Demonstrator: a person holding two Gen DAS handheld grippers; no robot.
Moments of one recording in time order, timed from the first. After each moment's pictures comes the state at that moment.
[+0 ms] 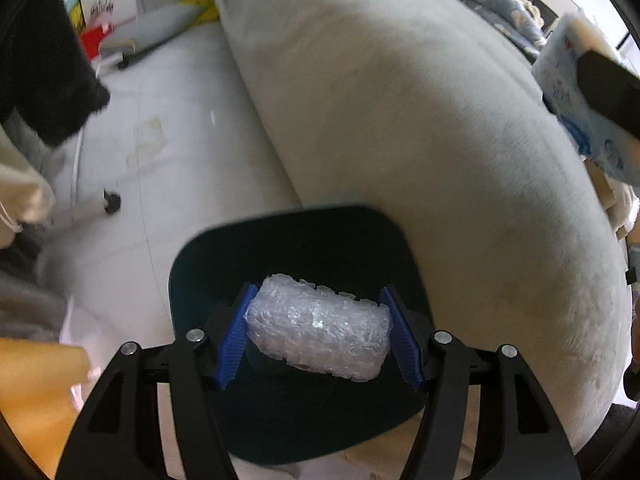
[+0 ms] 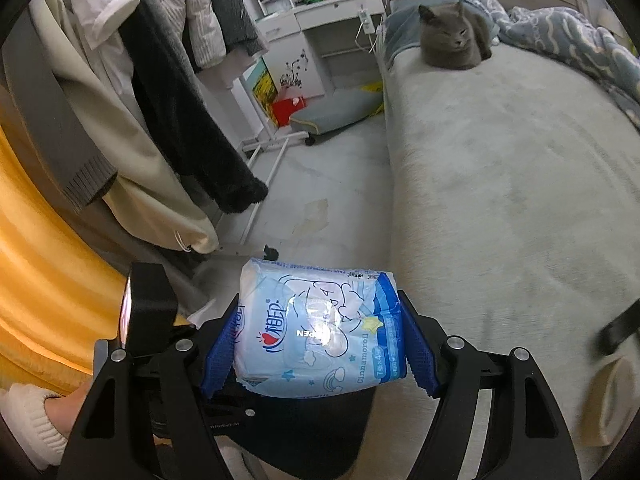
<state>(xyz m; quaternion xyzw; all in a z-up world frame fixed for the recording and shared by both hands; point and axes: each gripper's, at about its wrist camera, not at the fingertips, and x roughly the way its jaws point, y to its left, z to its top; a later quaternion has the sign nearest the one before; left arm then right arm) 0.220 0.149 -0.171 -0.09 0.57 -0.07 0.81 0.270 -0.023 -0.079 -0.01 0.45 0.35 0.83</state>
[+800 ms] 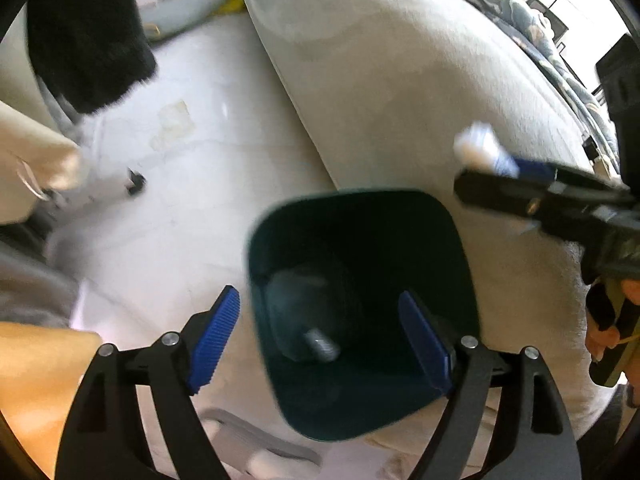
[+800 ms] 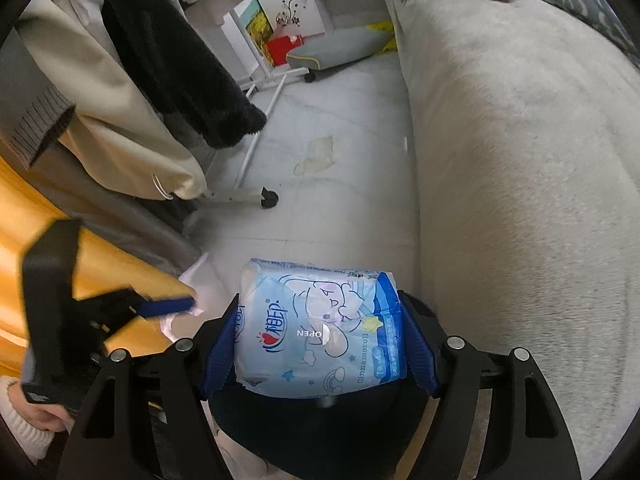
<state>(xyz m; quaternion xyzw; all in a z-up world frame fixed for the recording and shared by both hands) 0.198 0.217 -0.168 -0.09 0.55 -0.05 0.83 0.273 0.044 -0.152 -0.05 0.53 0.33 0.78</state>
